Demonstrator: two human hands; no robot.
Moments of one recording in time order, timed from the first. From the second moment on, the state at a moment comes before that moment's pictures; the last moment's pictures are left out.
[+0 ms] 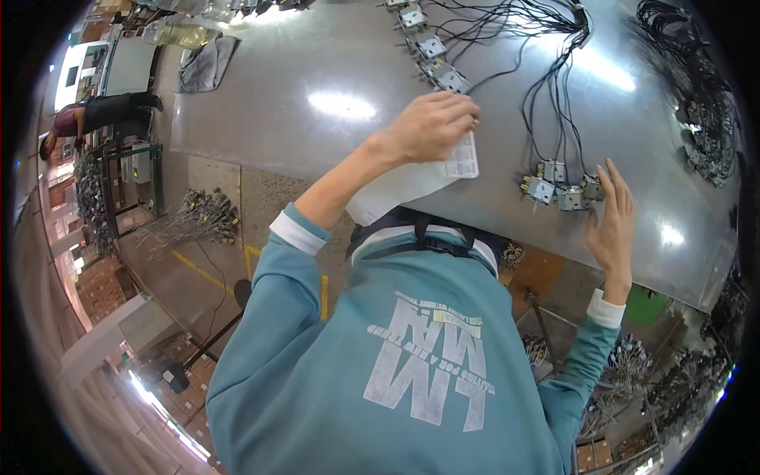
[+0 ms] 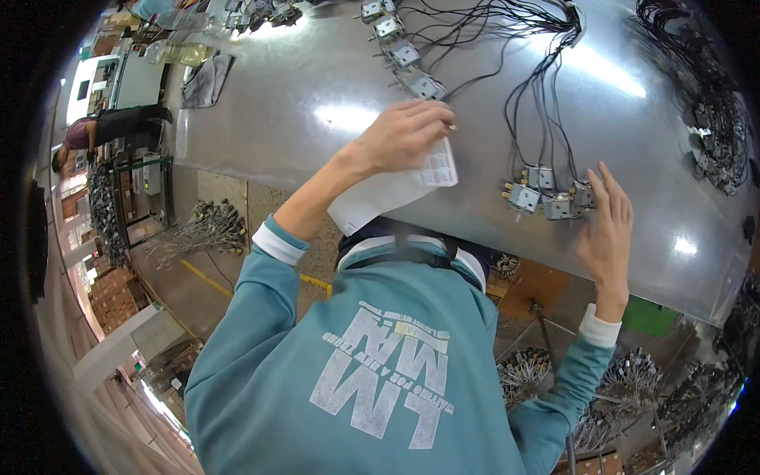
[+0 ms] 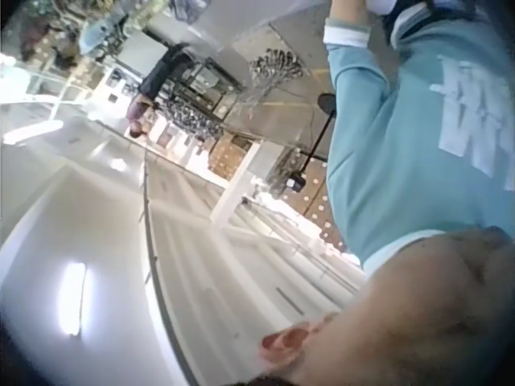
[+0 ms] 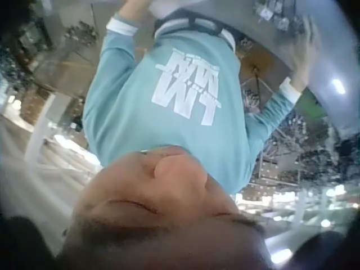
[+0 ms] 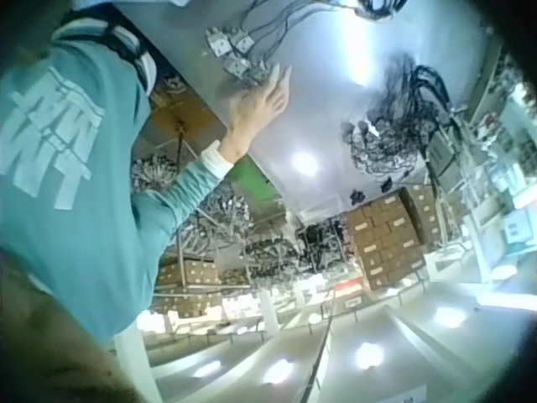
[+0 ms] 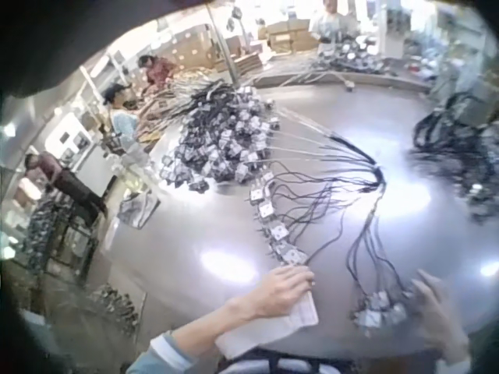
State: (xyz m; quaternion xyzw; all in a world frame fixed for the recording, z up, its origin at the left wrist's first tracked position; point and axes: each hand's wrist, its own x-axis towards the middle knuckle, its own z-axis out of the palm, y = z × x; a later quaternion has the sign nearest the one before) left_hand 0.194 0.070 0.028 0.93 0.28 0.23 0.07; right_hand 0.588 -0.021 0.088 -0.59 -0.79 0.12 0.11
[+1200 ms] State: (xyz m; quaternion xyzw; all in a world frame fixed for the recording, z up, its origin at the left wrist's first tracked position) left_hand 0.204 0.002 0.095 0.83 0.33 0.33 0.31; right_hand 0.486 -0.035 0.129 -0.52 -0.81 0.16 0.22
